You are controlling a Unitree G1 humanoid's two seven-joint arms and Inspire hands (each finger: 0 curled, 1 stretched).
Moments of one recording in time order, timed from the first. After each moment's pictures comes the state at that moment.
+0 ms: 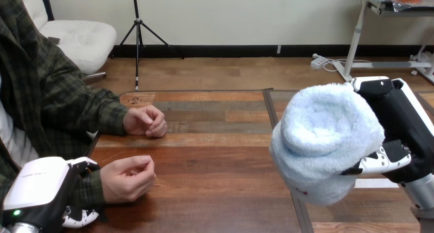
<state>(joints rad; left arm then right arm) 0.10 0.63 -0.01 0.41 0.80 -0.35 0.30 -0.14 -0.28 -0.28 0.26 0.63 -0.50 1.03</state>
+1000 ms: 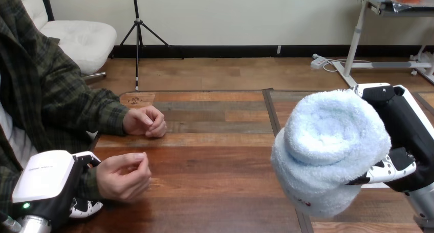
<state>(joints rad) -0.02 0.63 -0.13 0.59 0.80 -0.35 0.46 -0.07 -0.28 -0.28 0.15 0.66 -0.41 1.03</state>
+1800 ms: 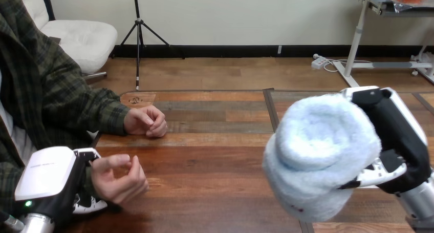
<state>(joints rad) -0.02 0.63 -0.15 0.56 0.76 -0.35 0.49 -0.07 -0.27 -0.25 0.15 0.65 -0.39 1.04</state>
